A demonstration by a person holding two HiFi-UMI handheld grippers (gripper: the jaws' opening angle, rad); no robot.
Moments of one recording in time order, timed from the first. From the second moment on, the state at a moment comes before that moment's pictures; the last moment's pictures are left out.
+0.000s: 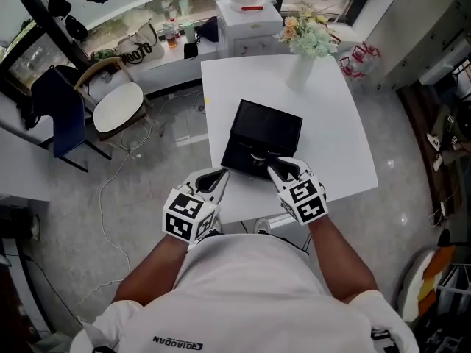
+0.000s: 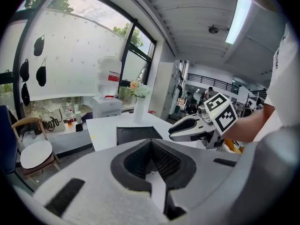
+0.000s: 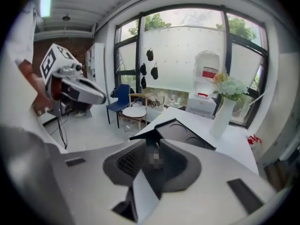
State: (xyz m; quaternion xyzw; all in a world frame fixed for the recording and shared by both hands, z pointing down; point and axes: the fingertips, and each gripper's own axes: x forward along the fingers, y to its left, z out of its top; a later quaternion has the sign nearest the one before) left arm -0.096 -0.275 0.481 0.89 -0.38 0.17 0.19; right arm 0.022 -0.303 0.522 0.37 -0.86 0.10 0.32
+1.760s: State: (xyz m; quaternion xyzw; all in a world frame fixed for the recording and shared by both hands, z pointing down) left arm -0.057 -0.269 0.446 0.91 -0.36 0.13 0.17; right arm 0.059 -0.258 0.451 0.42 -0.88 0.20 0.09
